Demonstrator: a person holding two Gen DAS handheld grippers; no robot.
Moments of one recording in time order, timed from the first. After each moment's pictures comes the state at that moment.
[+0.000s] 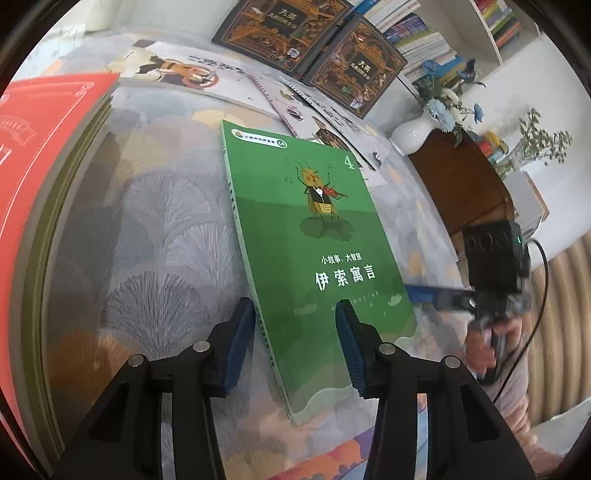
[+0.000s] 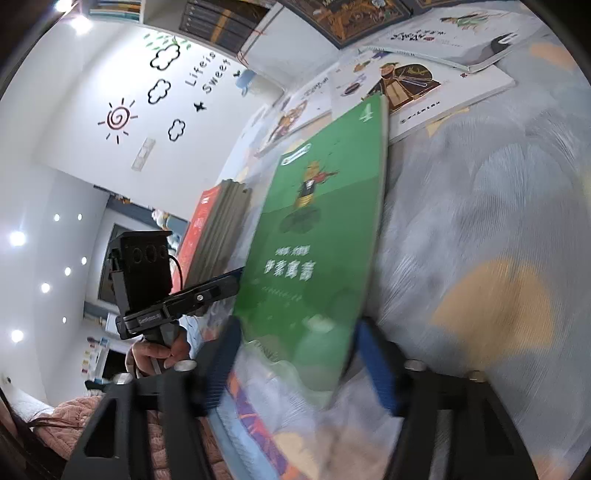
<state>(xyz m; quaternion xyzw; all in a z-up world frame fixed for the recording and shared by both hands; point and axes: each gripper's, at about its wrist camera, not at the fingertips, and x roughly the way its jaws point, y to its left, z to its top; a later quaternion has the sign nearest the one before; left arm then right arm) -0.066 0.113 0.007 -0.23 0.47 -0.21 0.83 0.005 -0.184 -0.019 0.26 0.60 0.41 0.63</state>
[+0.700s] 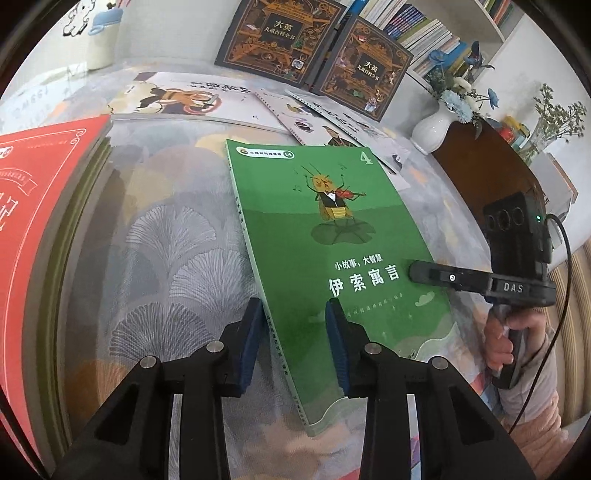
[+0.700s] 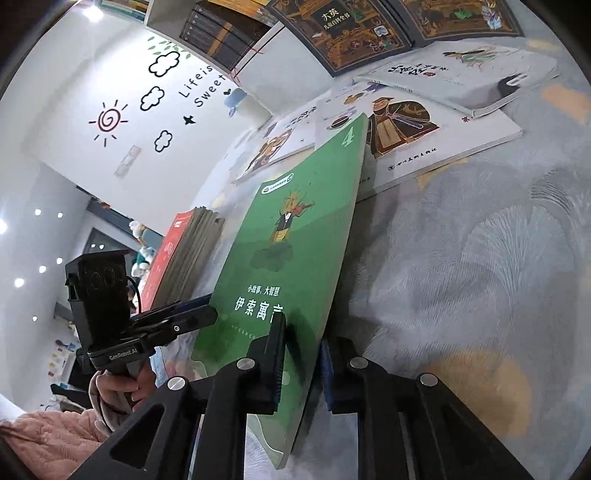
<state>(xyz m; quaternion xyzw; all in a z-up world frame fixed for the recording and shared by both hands) -0.059 0.099 0.017 -0.17 0.46 -0.15 0.86 0.014 -0.173 -0.016 0.23 0.56 0.38 0.70</state>
